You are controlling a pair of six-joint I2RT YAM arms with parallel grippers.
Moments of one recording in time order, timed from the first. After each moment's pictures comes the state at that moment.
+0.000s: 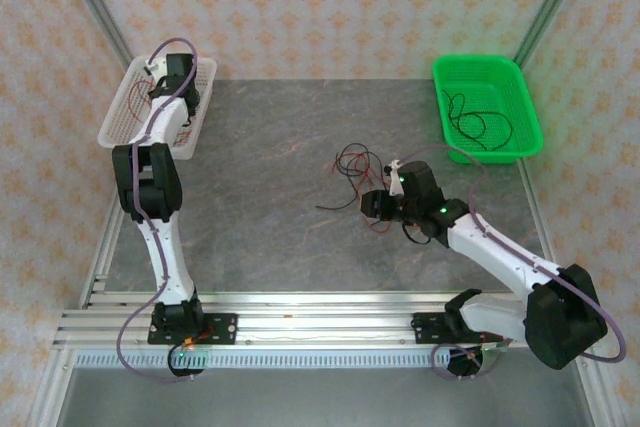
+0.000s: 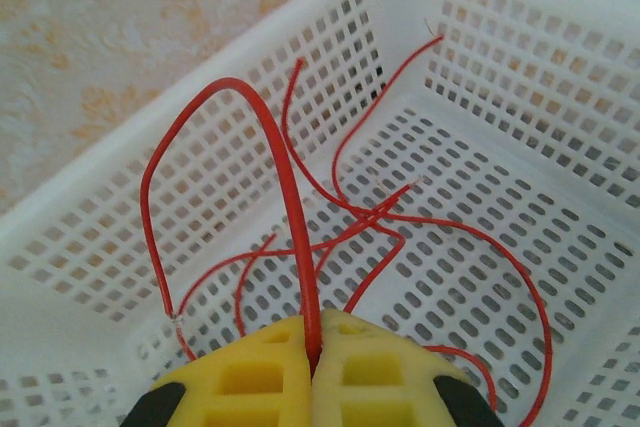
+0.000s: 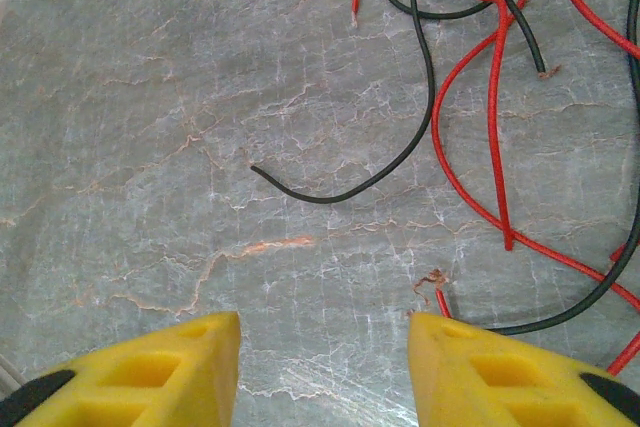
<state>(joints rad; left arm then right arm) 0.15 2.18 1.87 -0.43 -0.63 -0.33 0.50 1.15 0.68 -0.31 -0.25 0.51</state>
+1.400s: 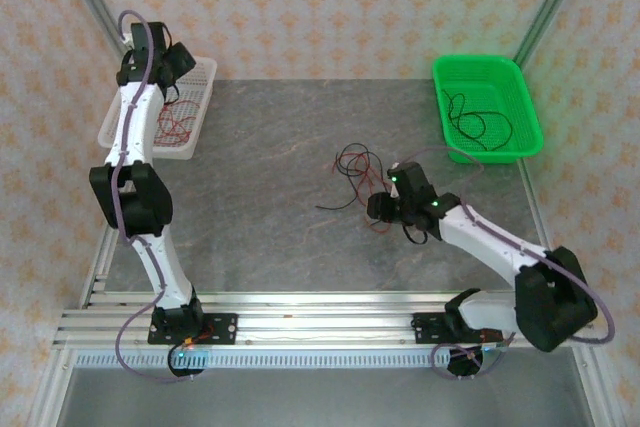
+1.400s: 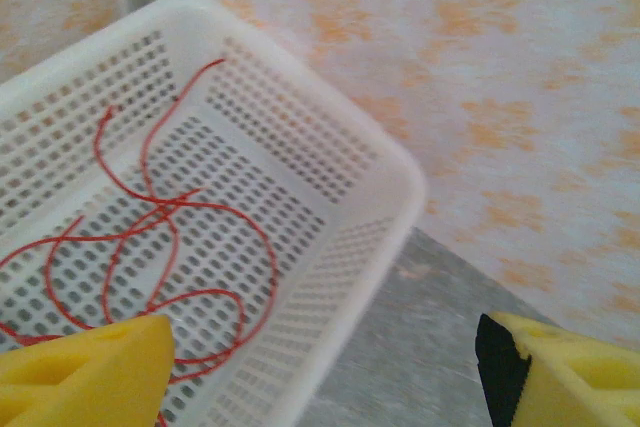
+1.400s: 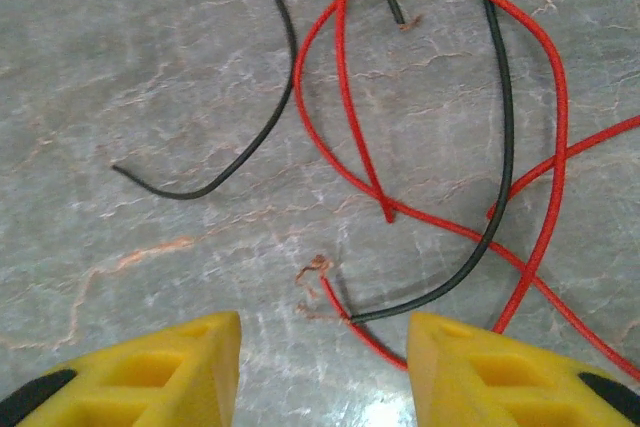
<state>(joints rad) 0.18 1.99 2.03 -0.66 -0.11 -0.51 0.50 1.28 0.72 -0.39 -0.09 0.54</state>
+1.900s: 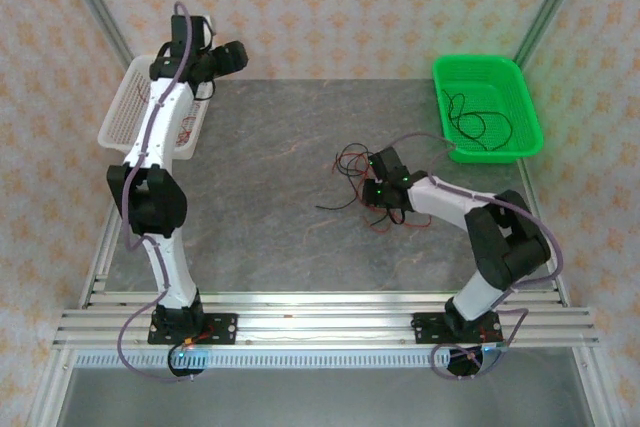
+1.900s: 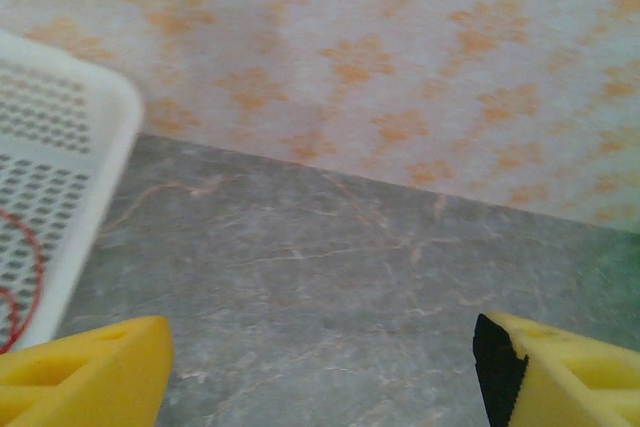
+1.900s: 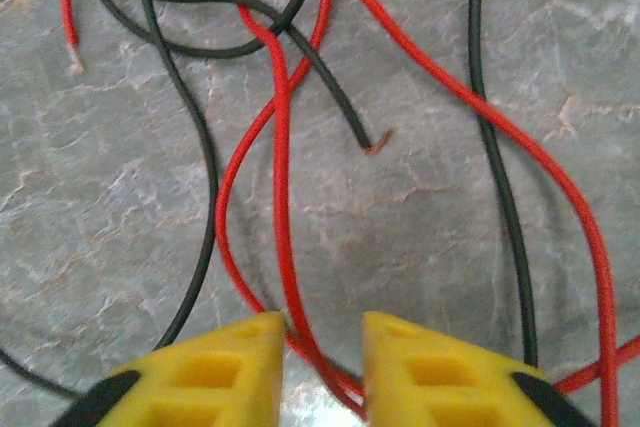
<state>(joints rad) -0.01 2.02 2.12 -0.70 0.13 -0.33 0.50 1.63 0.91 -0.32 0.03 0.53</state>
